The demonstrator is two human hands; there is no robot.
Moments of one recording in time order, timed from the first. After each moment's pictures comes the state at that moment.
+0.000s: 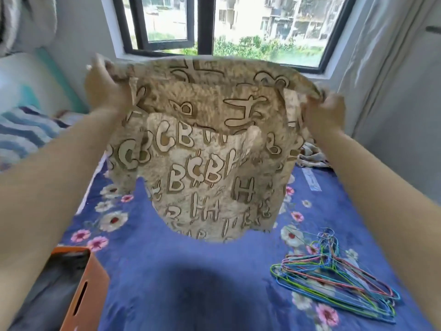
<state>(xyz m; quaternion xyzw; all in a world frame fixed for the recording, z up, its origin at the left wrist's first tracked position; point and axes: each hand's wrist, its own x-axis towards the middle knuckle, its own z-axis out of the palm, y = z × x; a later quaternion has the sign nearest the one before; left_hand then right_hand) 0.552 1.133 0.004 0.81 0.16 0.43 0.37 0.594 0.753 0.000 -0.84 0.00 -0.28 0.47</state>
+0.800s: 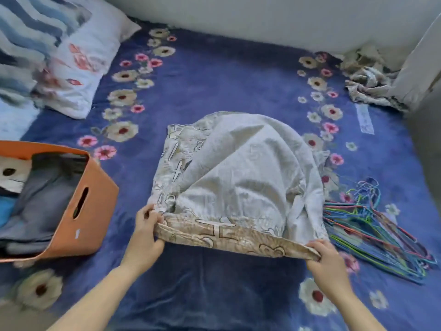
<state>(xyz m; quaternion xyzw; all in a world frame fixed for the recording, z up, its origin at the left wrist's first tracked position) 0.289 1.075 -0.452 0.90 0.18 0.02 0.41 0.367 0.656 -0.431 -0.96 0.02 0.11 0.27</state>
